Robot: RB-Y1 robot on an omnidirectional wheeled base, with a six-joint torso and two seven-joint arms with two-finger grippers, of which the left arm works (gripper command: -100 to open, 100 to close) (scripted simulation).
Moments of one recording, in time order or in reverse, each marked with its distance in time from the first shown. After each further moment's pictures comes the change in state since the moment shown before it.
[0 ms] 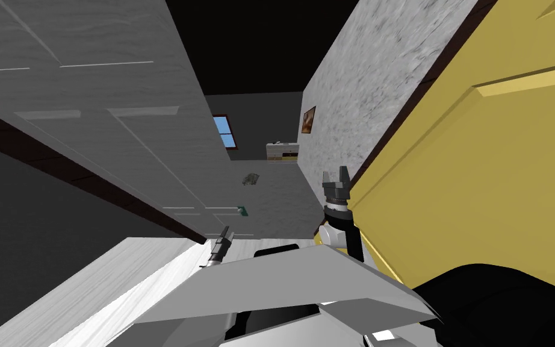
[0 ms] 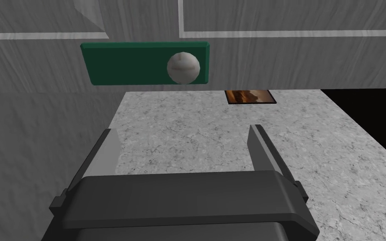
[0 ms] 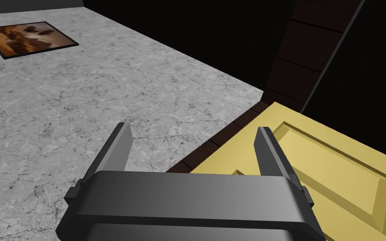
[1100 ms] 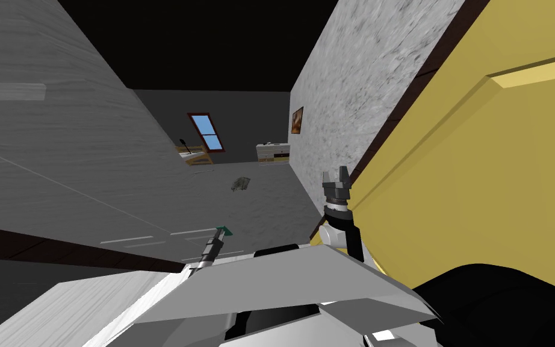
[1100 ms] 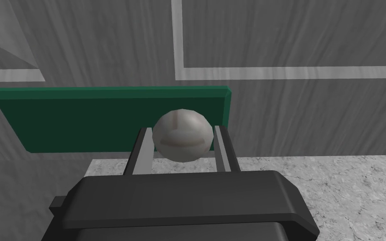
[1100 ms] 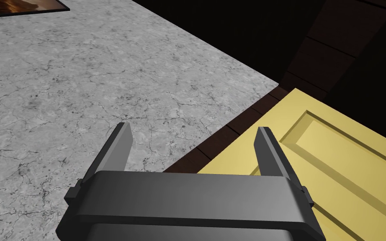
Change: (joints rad) arm -0.065 0.087 0.054 0.130 0.094 0.014 -0.022
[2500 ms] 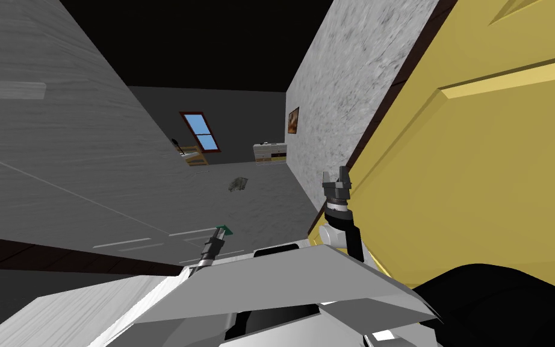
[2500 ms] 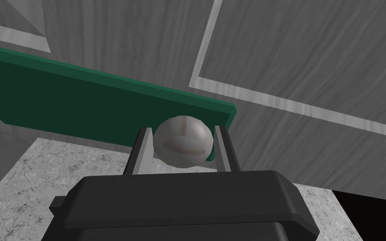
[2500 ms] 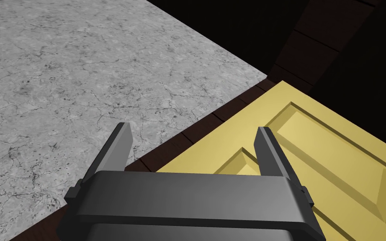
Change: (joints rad) arm -0.005 0.007 -0.033 0.005 0.067 0.027 0.244
